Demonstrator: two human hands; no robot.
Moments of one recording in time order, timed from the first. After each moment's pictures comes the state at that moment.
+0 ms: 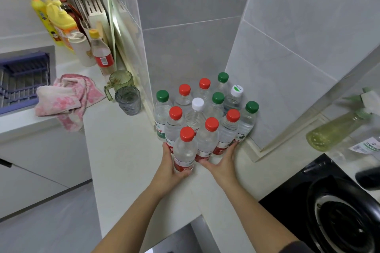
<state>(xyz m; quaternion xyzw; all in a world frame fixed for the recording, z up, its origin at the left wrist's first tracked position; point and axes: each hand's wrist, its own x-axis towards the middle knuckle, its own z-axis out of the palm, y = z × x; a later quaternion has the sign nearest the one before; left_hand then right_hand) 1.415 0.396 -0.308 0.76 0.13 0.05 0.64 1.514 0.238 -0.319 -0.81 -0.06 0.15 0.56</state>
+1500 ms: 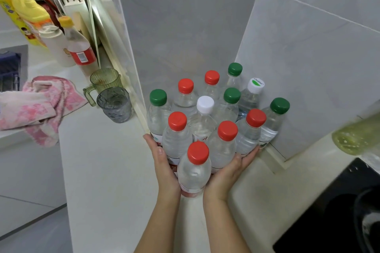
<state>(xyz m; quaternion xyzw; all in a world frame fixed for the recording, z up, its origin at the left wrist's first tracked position) 1.496 0.422 -0.370 0.44 0.23 0.25 0.83 1.528 0.318 -0.344 -0.58 0.12 -0.18 0.79</state>
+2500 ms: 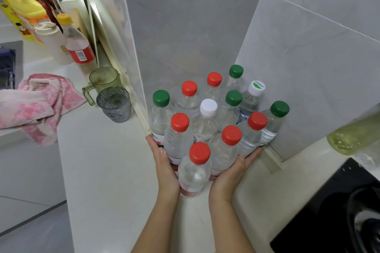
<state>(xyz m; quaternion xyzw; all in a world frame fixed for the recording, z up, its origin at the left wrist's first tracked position) 1.485 0.411 -0.333 0.51 0.26 0.26 0.78 1.530 0.309 -0.336 -0.59 0.13 -0.15 0.78</state>
